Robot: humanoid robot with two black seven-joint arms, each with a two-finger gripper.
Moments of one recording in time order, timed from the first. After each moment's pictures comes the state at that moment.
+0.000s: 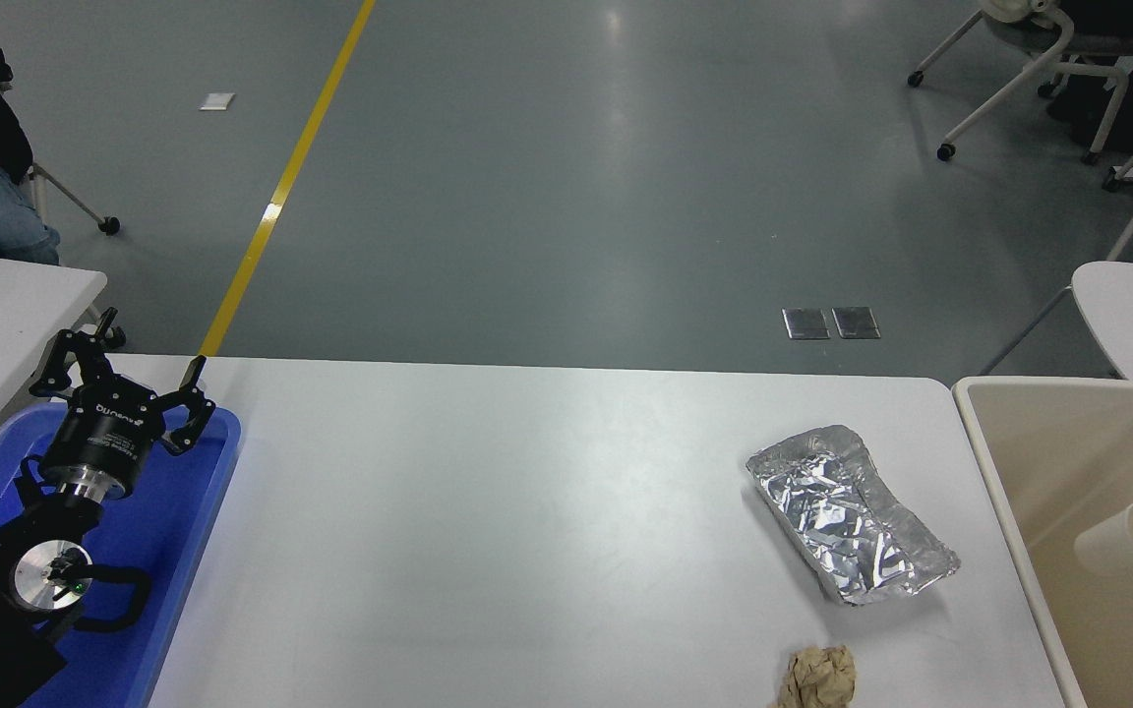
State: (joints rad) left arm -0.56 0.46 -0.57 -0.39 -0.23 -0.70 -0.60; right arm 0.62 -0.39 -0.34 -0.07 -0.23 0.11 0.05
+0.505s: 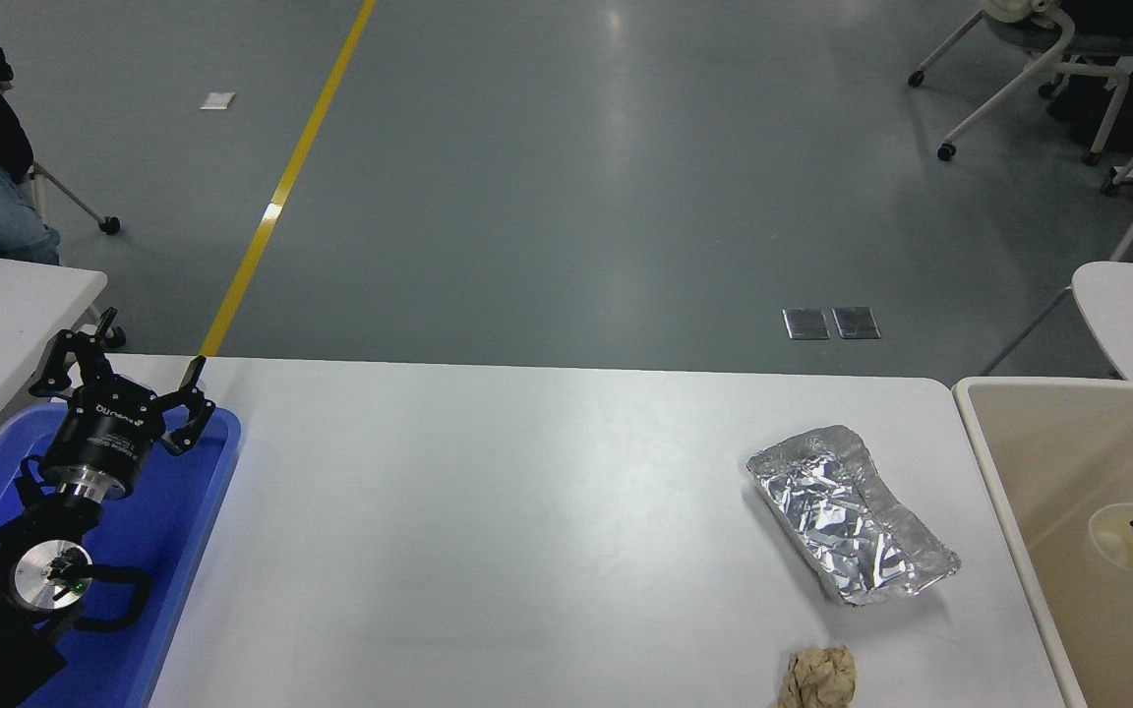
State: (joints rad) left arm -0.56 0.46 -0.57 -0.39 -0.23 -0.70 -0.60; right arm 0.63 -0.38 -0.33 -0.07 -0.23 0.06 0.05
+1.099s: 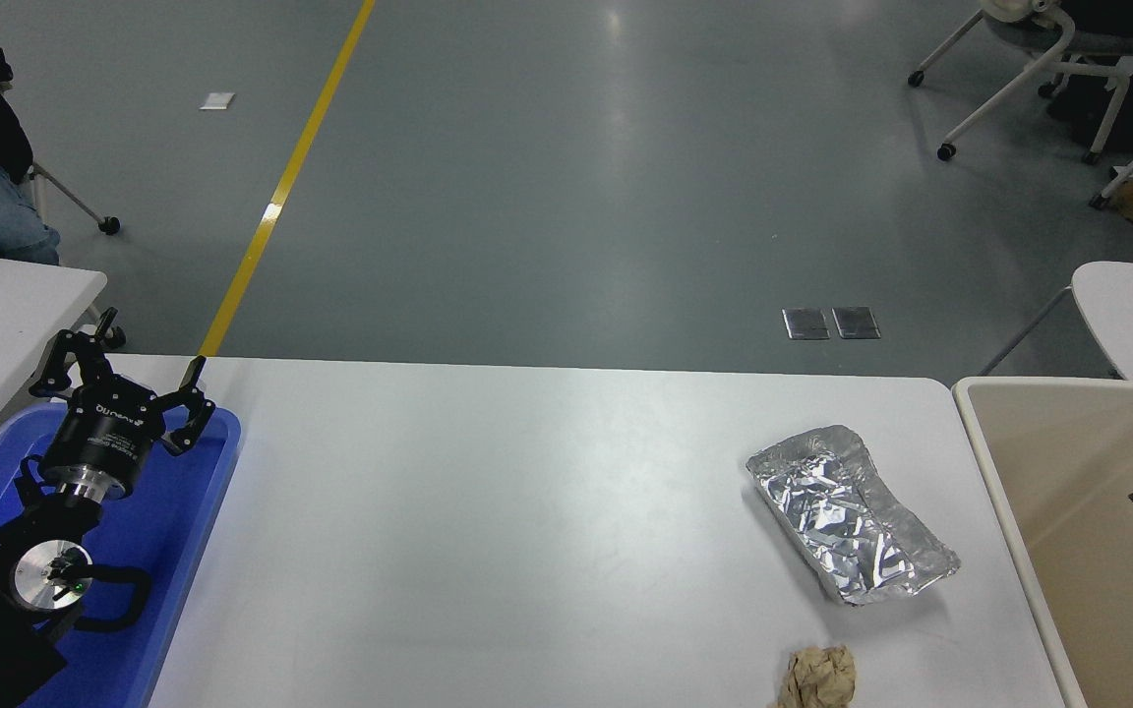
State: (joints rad) left arm -0.56 0.46 -0.57 -0.39 -0.23 -0.70 -0.60; right arm 0.66 -0.38 -0.23 -0.06 -0.21 -0.04 0.05
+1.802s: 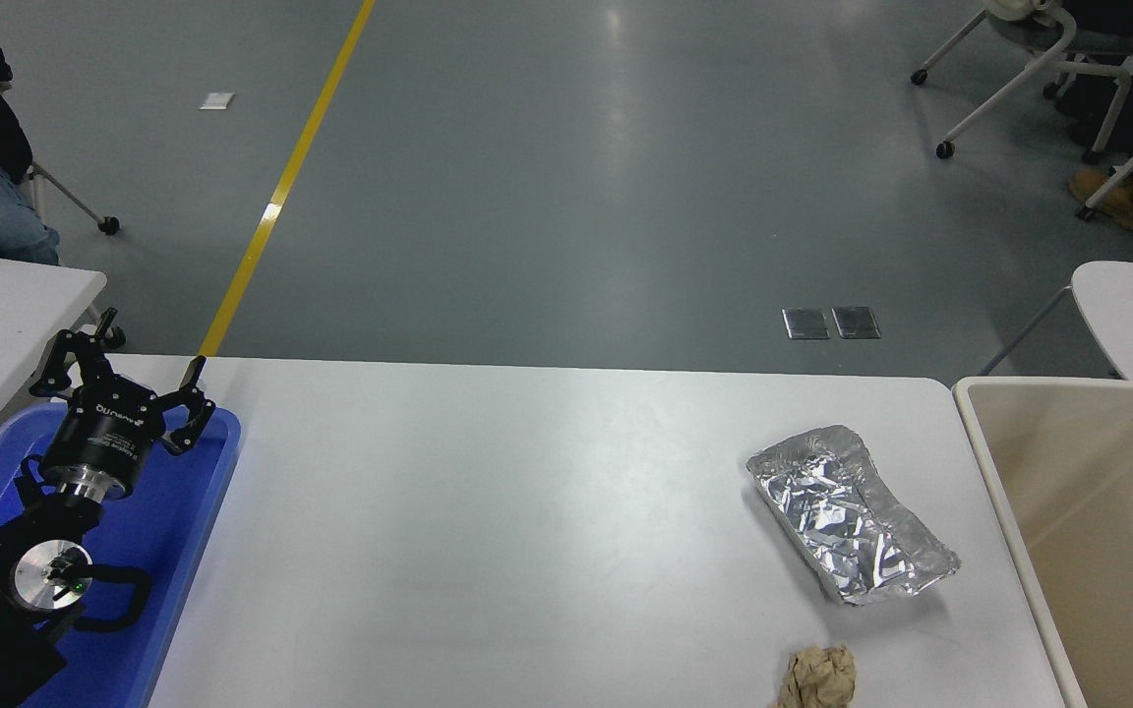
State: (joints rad) left arm -0.56 0.46 -0.57 -0.39 -0.23 -0.70 -0.60; right arm 0.82 -0.38 0.06 -0.06 -0.21 -0.04 0.06
